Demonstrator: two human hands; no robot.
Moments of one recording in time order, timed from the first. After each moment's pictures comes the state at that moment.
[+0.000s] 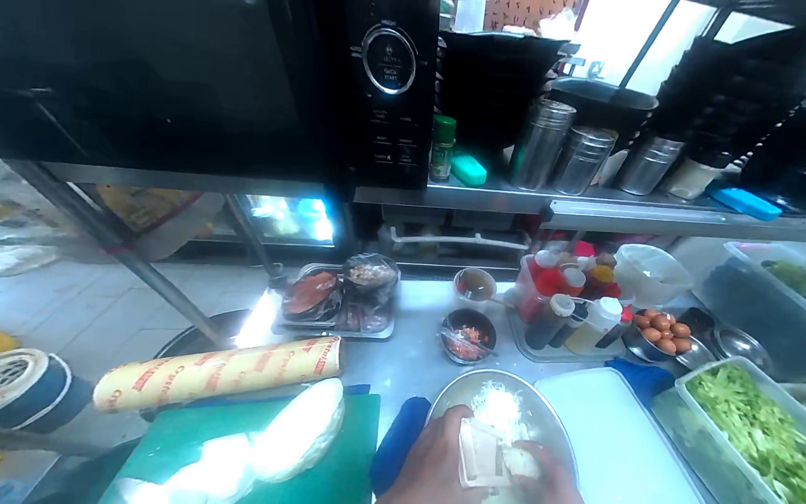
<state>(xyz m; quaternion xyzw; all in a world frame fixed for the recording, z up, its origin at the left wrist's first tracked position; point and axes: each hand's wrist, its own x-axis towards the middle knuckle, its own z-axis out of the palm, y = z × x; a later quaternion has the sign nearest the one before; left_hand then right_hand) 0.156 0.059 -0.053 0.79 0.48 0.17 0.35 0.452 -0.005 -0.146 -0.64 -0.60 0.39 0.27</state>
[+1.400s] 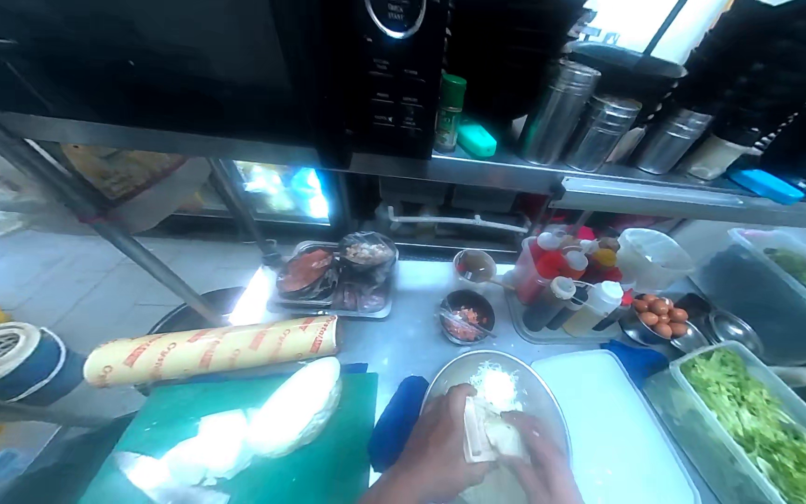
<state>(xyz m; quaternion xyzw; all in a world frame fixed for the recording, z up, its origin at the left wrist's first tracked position) 0.165 0.056 -0.048 0.78 0.48 0.16 0.36 0.411 -0.017 -0.087 -0.54 -0.68 0.34 0.36</state>
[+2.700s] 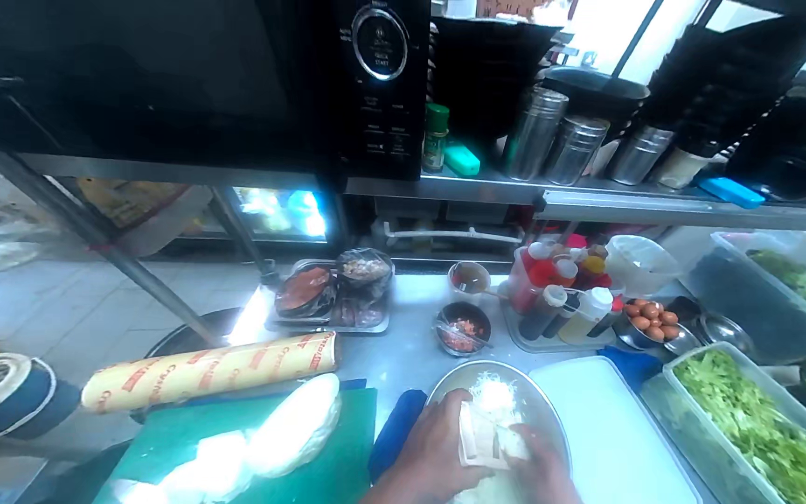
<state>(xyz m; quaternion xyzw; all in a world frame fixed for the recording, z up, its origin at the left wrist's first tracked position) 0.162 0.067 -0.042 0.80 0.47 0.14 0.34 0.438 -0.010 -0.138 -0.62 -0.64 0.33 0.32</state>
